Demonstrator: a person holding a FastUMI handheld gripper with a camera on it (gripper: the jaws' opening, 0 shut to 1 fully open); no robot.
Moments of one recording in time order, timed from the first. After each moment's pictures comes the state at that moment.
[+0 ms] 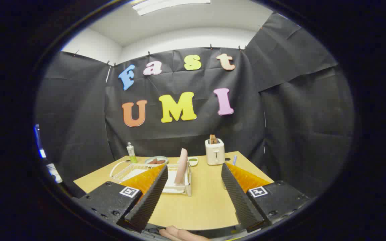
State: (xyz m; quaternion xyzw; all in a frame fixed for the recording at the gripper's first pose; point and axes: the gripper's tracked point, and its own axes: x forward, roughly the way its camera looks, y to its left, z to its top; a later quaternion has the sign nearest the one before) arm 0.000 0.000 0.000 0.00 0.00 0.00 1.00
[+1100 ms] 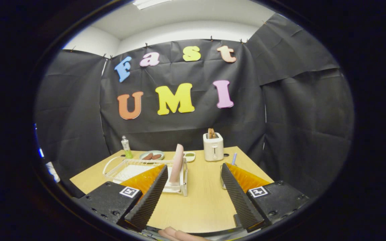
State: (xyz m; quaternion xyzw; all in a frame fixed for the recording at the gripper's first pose) arm 0.063 -0.007 0.003 -0.01 0.05 -0.01 1.00
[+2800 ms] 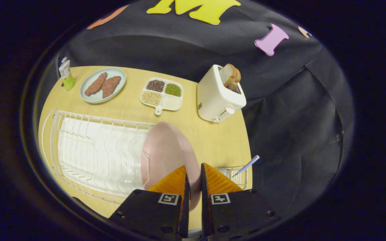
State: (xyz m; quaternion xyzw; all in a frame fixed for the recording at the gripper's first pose) arm 0.347 0.053 -0.009 -0.21 0.48 -0.22 0.82
